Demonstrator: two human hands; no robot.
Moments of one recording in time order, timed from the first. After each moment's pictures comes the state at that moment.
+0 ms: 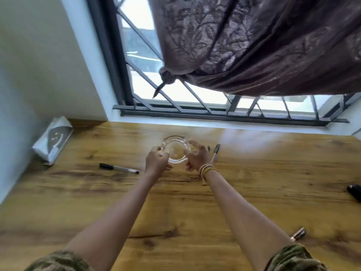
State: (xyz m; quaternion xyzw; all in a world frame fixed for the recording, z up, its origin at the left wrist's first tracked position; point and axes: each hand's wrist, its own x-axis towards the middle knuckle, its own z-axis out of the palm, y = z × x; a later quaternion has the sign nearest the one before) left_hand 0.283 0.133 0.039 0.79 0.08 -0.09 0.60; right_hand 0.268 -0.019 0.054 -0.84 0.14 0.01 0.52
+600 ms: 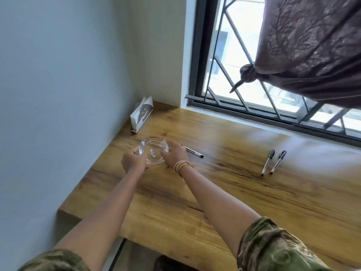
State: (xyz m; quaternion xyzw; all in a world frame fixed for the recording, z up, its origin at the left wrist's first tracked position) left_hand 0.209 0.382 0.037 0.74 0.39 0.09 0.55; right_hand 0.245 0.256 0.042 -0.88 -0.03 0.12 0.45
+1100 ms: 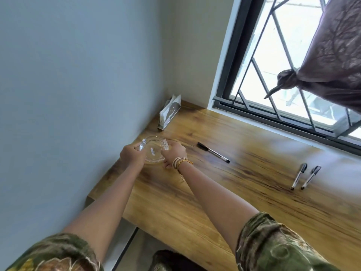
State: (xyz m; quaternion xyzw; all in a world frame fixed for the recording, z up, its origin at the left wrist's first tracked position) left_hand 0.198 0.470 0.028 0.77 0.41 0.13 0.47; right_hand 0.243 0.343 0.044 -0.84 0.02 0.25 0.48
